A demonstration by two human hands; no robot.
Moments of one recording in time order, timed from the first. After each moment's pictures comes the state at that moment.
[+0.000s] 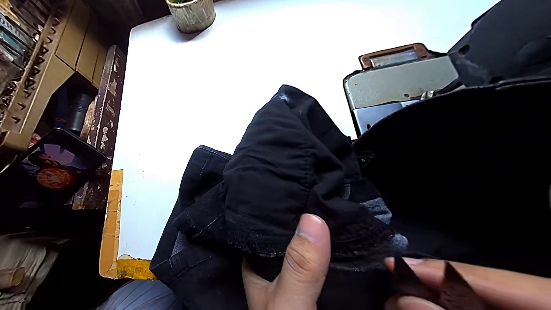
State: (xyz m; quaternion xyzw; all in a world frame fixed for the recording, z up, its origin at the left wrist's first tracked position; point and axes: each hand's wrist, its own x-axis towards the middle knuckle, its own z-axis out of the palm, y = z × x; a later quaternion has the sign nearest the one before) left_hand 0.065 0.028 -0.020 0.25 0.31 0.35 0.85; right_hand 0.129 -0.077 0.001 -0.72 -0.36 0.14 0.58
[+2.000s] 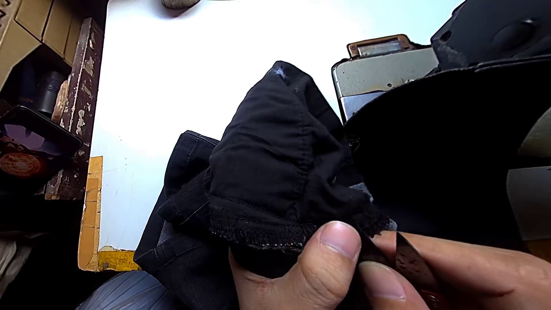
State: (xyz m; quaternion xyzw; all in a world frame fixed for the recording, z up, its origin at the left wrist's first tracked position) left_hand 0.065 0.023 -0.027 0.28 0.21 0.39 0.85; right_hand 0.120 -0.067 -0.006 -0.76 -0.36 0.05 0.54
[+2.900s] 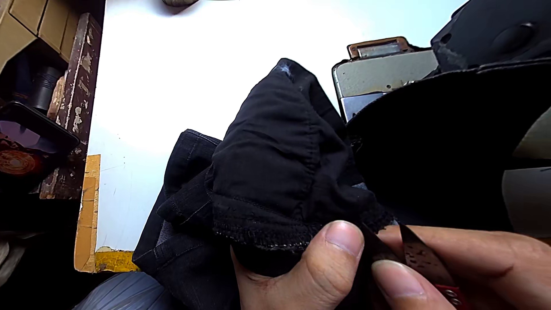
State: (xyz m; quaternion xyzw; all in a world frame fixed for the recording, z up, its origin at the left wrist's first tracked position) left_hand 0.063 0.025 -0.033 0.28 0.20 0.37 0.86; right_hand 0.128 -0.072 0.012 -0.77 -0.33 0.14 0.53
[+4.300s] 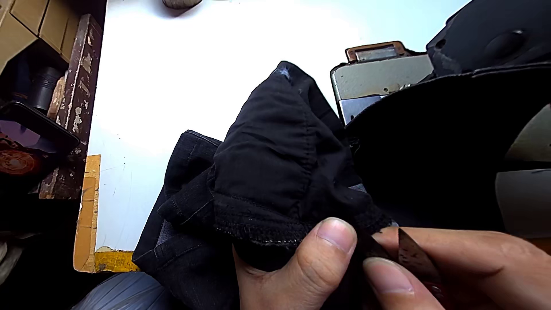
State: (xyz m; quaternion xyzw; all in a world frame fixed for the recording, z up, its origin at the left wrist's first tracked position) left_hand 0.063 0.019 -0.036 0.28 0.17 0.38 0.87; right_hand 0.129 -0.072 -0.001 -0.75 -0.35 0.11 0.55
